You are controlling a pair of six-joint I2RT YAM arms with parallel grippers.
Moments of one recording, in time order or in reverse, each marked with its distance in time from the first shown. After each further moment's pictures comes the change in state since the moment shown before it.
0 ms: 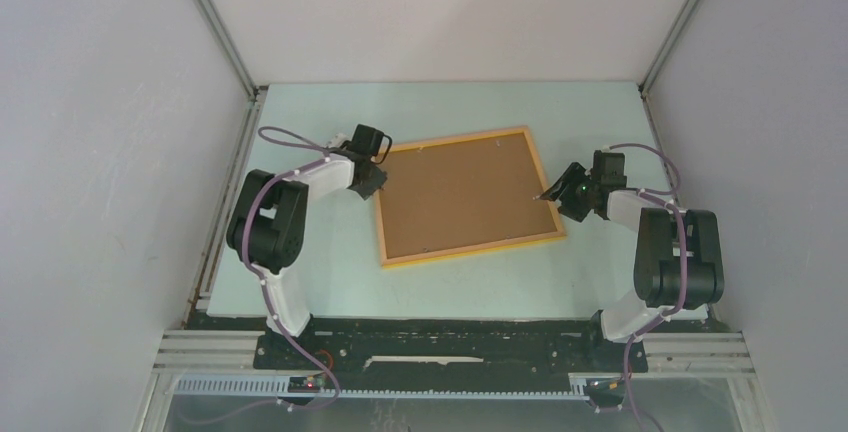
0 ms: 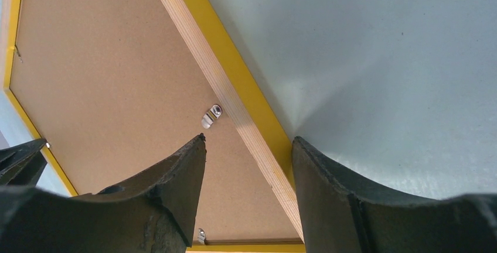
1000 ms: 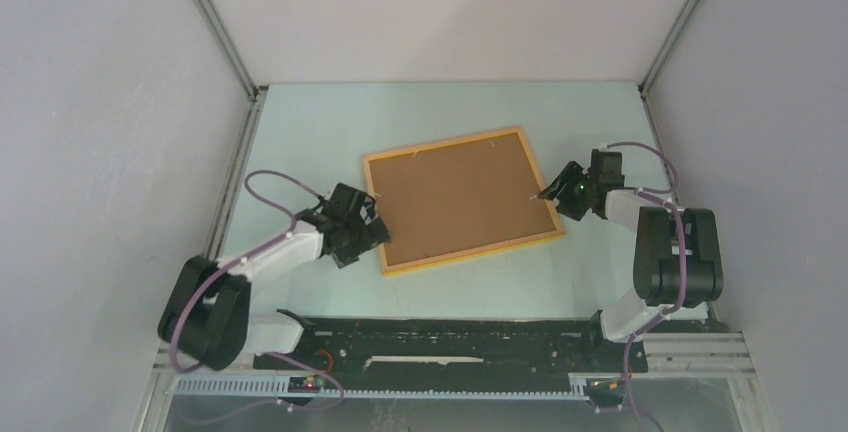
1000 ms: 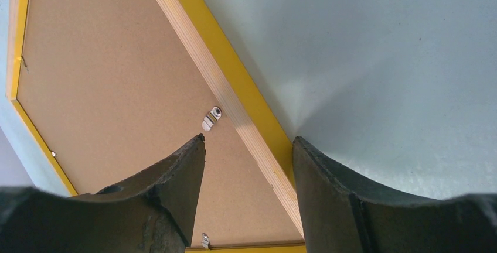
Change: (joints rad) left arm -0.077 -0.541 -0.511 -0.057 0.211 0.155; right arm 0.013 0.009 0.006 0.012 -0.003 0.000
